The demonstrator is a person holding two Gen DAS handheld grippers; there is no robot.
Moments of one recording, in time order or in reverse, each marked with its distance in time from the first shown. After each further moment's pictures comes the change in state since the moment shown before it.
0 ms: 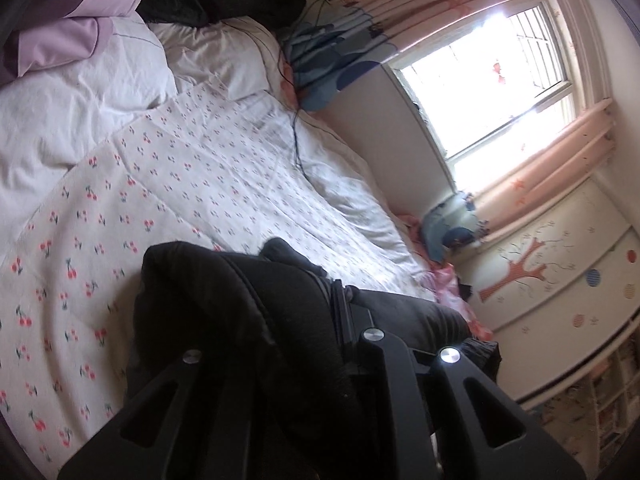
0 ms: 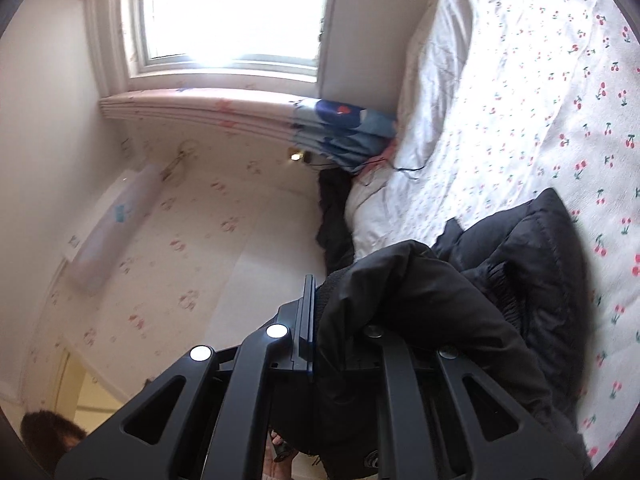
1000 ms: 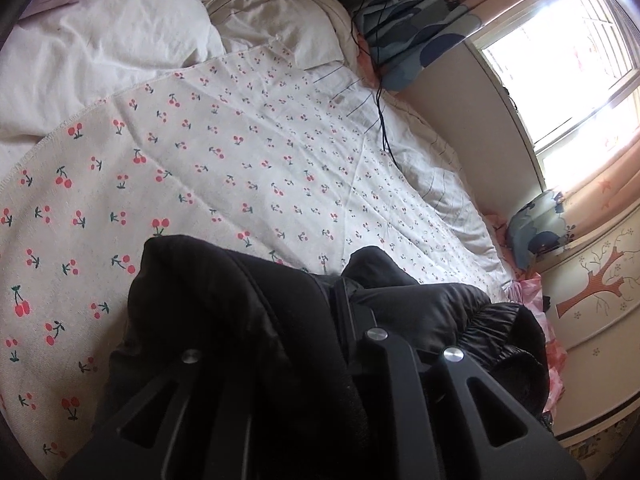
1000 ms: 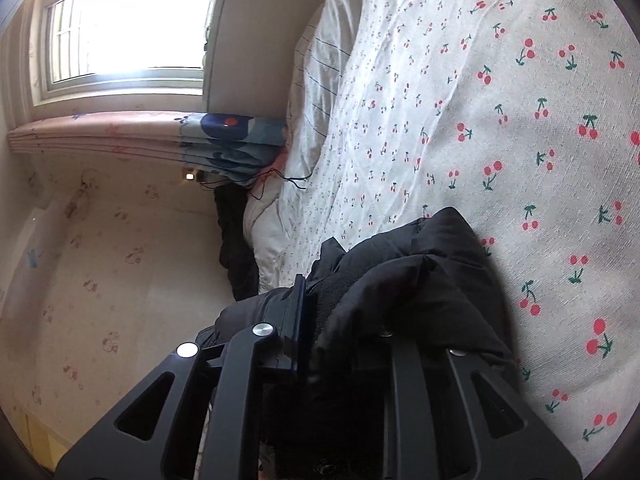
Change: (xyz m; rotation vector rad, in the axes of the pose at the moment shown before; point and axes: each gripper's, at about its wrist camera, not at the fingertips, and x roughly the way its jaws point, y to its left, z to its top) left arm 0.133 0.047 0.008 -0.049 0.038 0.274; right arm 0.066 -0.098 0.038 0.139 -0.006 -0.309
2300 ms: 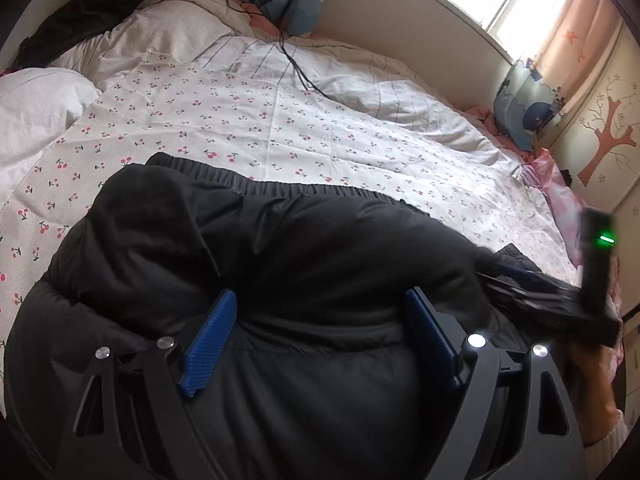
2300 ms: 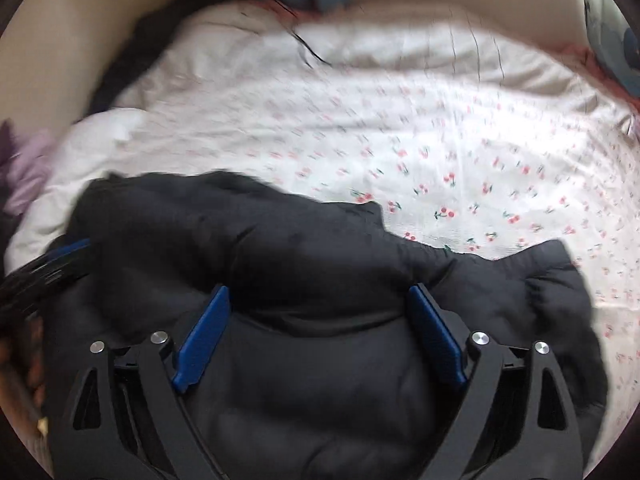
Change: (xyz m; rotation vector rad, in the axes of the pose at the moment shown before) left arm 0.051 -0.106 -0.051 0.444 0.117 0.078; right arm 0.240 0.091 -0.071 -0.902 0.309 -0.736
